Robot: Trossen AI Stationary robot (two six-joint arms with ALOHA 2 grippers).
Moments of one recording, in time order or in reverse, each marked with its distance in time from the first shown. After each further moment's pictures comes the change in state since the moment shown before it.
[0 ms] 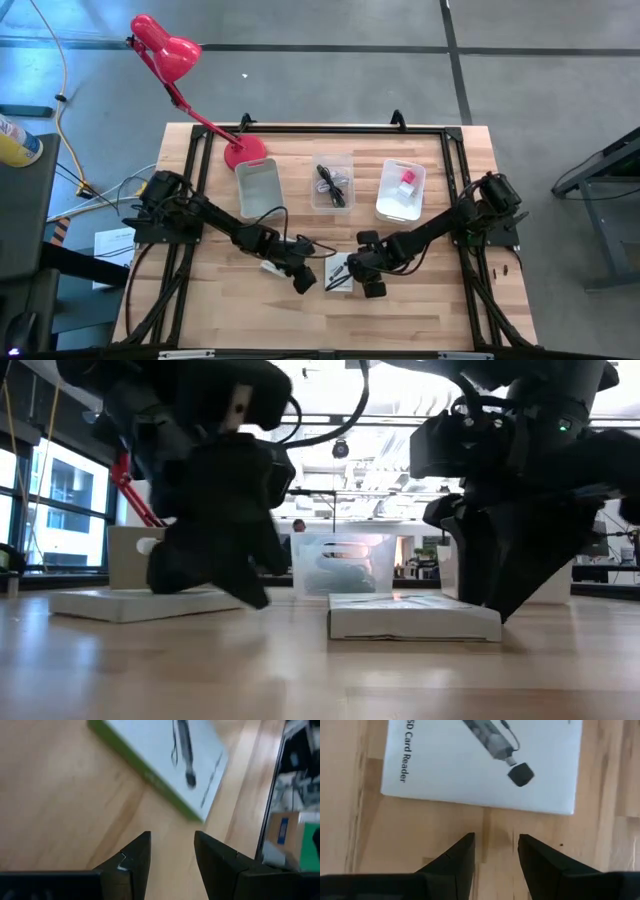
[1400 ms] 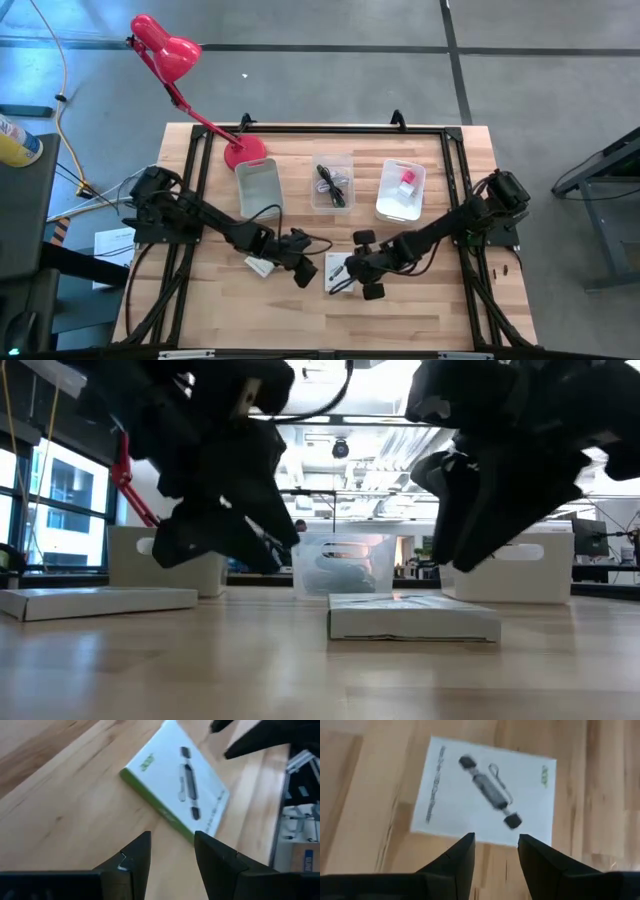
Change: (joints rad) left arm -0.004 -0.105 -0.005 -0.049 -0.217 0.005; right arm 0.034 -0.071 0.000 0.079 0.080 -0.062
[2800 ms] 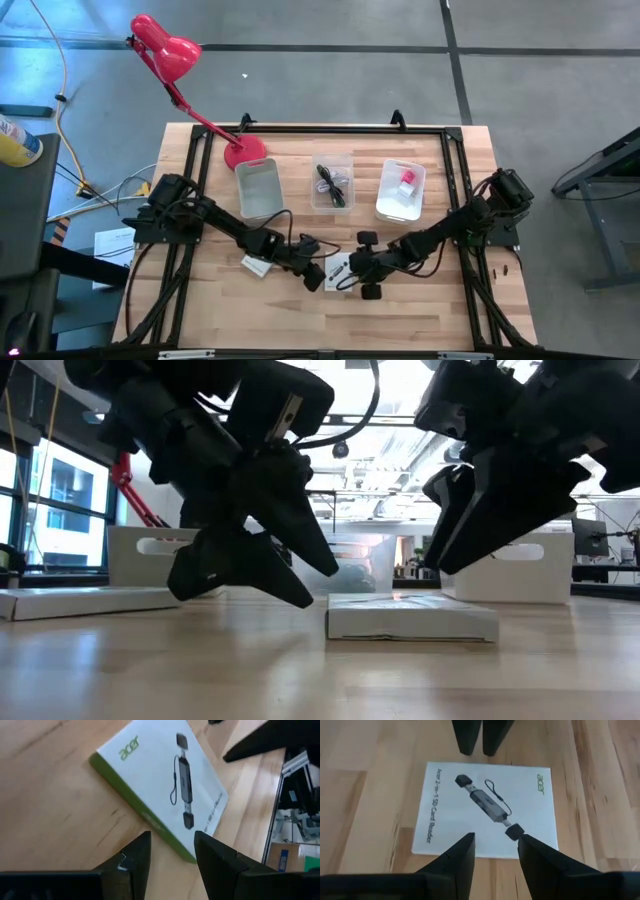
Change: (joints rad) left arm 0.004 0.141 0.068 0.106 0.064 -0.078; right arm 0.018 -0.028 -0.144 0.266 0.052 0.109
